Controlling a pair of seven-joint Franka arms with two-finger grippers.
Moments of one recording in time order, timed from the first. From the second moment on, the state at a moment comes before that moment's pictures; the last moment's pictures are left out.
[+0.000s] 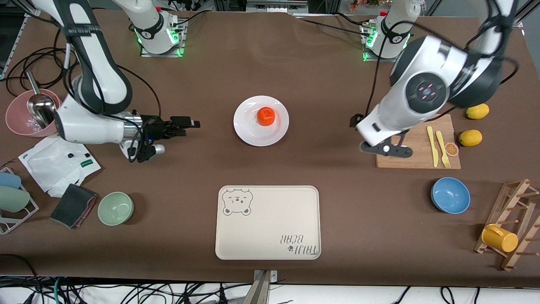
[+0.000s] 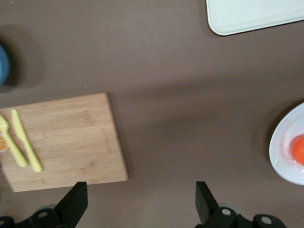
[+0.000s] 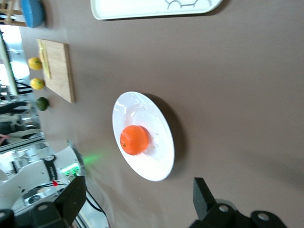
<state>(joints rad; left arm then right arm) 0.00 0.29 -0.41 -1.56 0.11 1.59 -0.24 0.09 0.34 0.11 -1.95 0.86 1.93 -0.44</state>
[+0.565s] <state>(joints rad) 0.09 0.10 -0.29 -1.55 0.00 1.51 0.01 0.09 0.42 0.26 -2.12 1.10 2.22 -0.68</state>
